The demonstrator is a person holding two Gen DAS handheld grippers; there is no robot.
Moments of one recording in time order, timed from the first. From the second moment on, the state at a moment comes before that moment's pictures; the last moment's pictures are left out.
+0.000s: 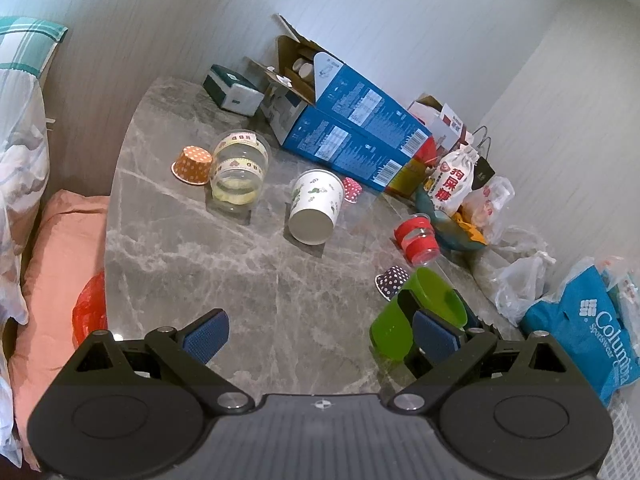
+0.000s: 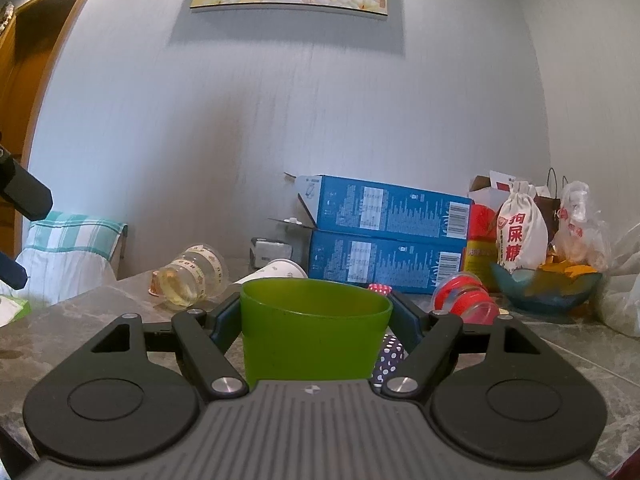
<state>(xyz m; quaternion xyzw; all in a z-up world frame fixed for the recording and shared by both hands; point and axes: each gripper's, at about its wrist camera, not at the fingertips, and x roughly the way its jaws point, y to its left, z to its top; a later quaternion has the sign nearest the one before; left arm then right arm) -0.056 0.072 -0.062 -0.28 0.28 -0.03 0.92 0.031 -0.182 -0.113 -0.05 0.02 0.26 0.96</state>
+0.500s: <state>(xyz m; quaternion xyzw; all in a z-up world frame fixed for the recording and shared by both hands) -0.062 0.067 -0.060 -0.25 0.27 0.00 0.93 0.026 -0.190 -0.111 -0.02 0.06 0.27 0.96</state>
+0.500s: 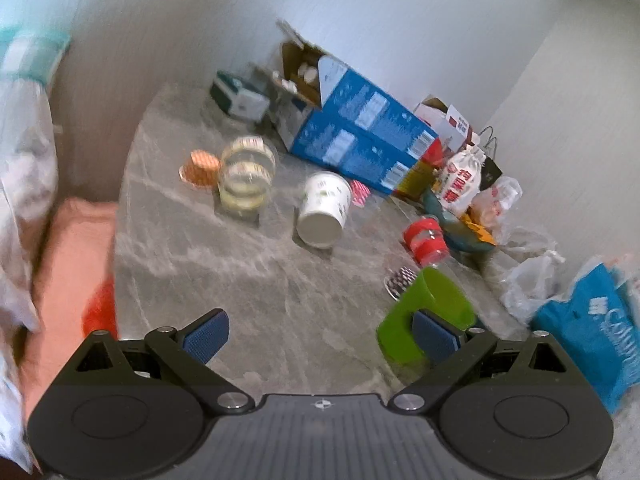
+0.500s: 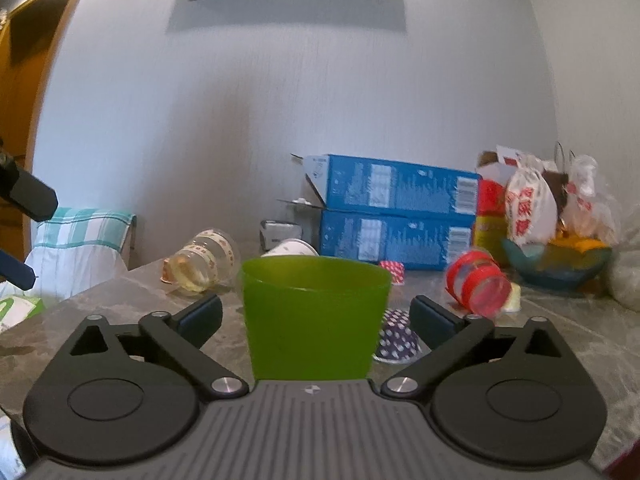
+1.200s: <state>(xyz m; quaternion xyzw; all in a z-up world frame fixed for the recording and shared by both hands) -0.075 -0.002 0.035 -0.07 0.26 0.01 0.96 -0.033 -0.246 0.042 -0.02 0.22 0.22 0.95</state>
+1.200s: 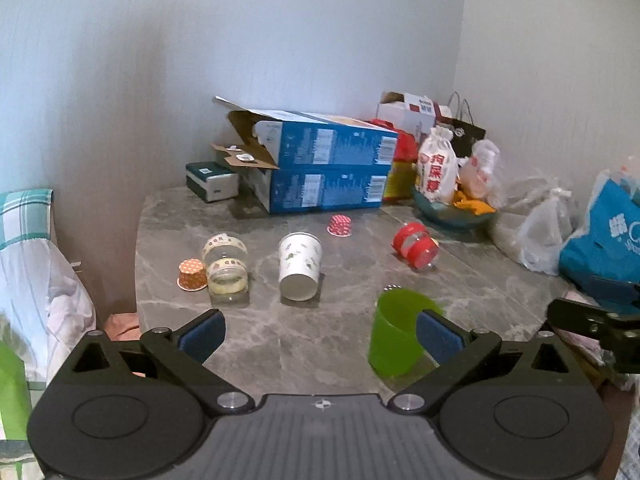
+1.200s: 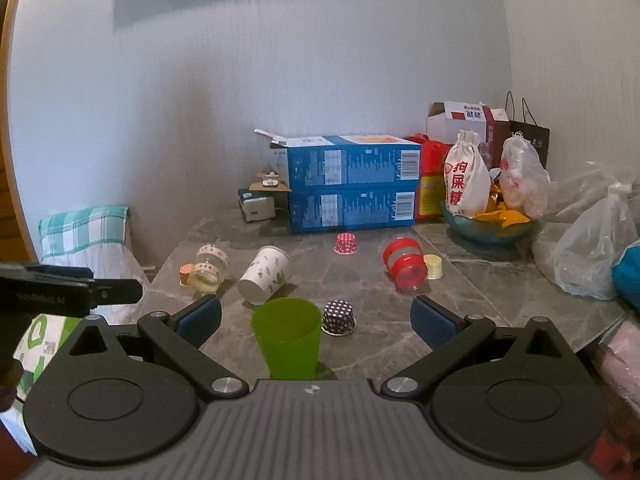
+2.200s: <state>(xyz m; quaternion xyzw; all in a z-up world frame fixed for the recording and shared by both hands) -0.068 -0.011 0.033 -0.05 0.30 0.02 0.95 -0.021 -0.254 0.030 0.00 0.26 0.22 0.94</state>
